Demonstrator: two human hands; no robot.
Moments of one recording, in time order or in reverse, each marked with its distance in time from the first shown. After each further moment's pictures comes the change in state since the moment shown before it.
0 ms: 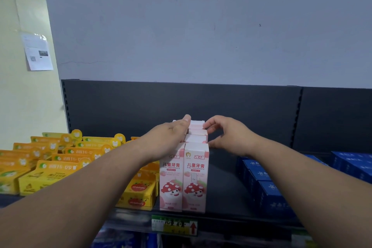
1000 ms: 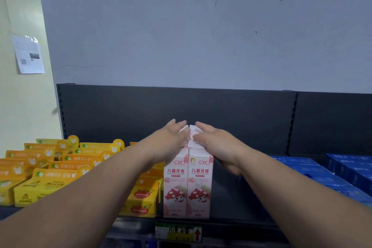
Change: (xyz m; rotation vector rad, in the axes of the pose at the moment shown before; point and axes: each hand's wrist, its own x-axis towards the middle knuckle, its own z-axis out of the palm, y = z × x) left_hand 0.009 -0.009 -0.010 0.634 -0.082 0.203; right_hand -0.006 -0.038 0.031 0.574 -0.069 0.251
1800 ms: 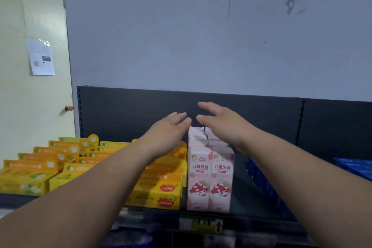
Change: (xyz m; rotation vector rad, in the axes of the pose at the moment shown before) left_hand -0.044 -0.032 -0.014 -0.742 0.326 -0.119; right_hand -0.037 -0.065 0.032 -0.405 0.166 -0.272
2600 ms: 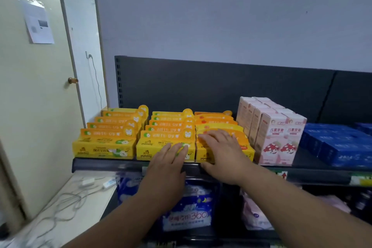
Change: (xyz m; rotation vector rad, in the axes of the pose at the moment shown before) left_hand -0.114 -0.220 -0.063 0.638 -0.037 0.200; right_hand -0.038 -0.024 0.216 -0.739 -0.110 -0.022
